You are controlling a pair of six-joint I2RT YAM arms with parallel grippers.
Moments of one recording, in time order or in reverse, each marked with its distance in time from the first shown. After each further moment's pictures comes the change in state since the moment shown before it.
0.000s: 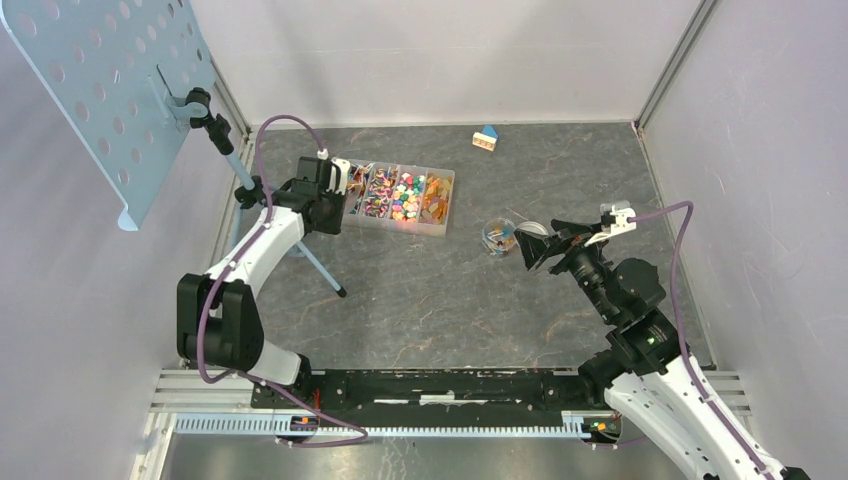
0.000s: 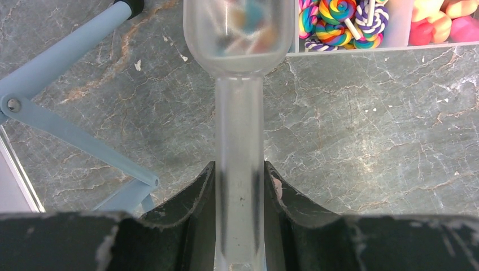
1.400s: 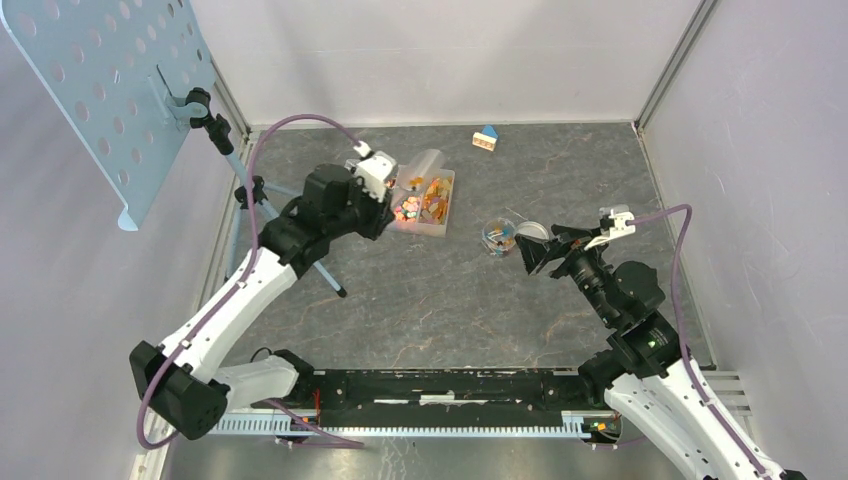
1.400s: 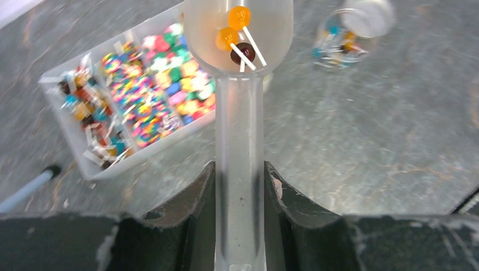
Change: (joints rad) left arm -0.289 -0.340 -0.002 0.085 0.218 0.000; right arm 0.000 -0.026 -0.014 -0.033 0.001 0.012
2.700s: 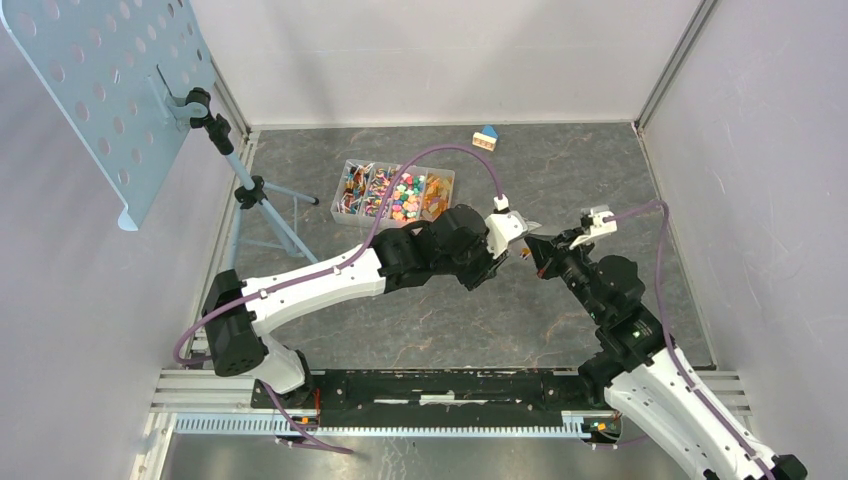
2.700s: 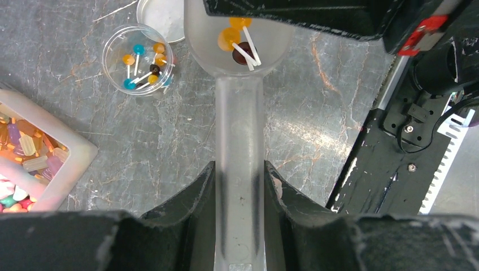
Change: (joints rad) left arm -0.633 0.399 0.267 0.017 -0.123 -0.088; right arm 0.000 0.058 -0.066 0.035 0.008 -0.031
